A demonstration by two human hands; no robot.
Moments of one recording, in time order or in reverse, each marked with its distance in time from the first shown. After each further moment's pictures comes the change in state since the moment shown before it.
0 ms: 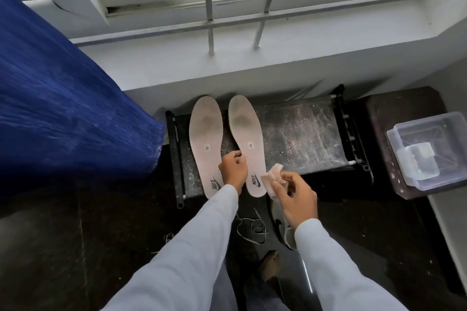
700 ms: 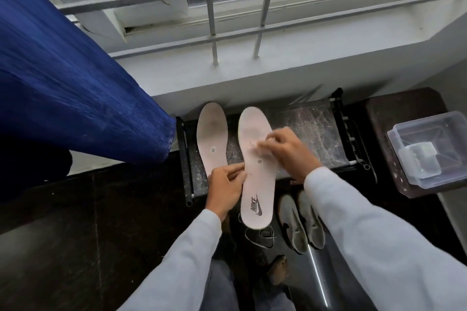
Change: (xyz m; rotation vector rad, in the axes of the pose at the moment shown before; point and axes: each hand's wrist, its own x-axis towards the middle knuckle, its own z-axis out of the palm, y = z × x) left_hand -0.072 0.009 -0.073 -0.079 -0.201 0.176; right_hand 0.071 -0.056 -0.026 -0.578 -0.123 -0.931
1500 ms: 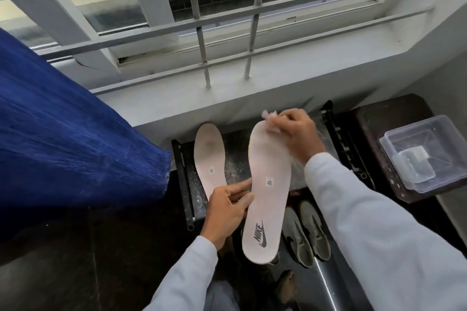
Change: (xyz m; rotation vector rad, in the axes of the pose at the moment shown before) left_hand -0.018 0.031 -0.014 -0.043 -0.211 -0.014; right_hand 0.055 0.020 -0.036 0.095 0.314 0.267
